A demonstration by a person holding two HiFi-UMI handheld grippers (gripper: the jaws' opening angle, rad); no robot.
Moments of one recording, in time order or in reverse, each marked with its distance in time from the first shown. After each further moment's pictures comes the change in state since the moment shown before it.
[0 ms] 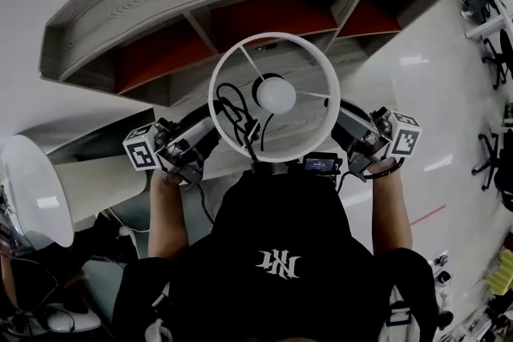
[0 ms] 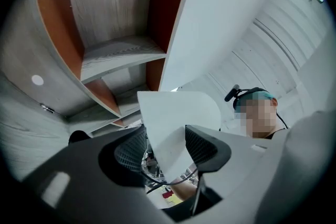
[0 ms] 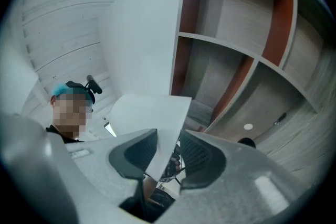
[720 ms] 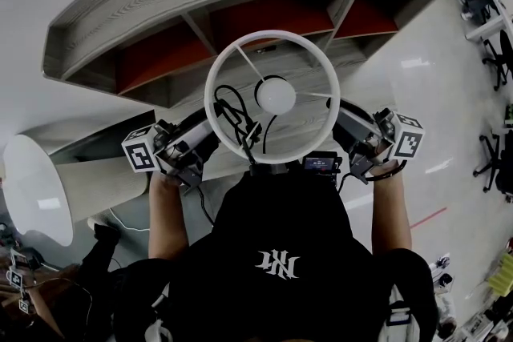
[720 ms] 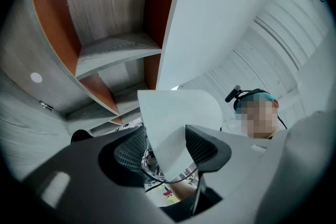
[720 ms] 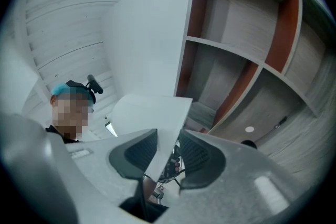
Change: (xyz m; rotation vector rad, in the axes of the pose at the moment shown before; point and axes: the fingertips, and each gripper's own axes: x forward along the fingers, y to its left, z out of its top) left arm 0.002 -0.002 -0.002 -0.008 0.012 0.011; right arm -0.001 0.006 0.004 -0.026 -0.007 0.002
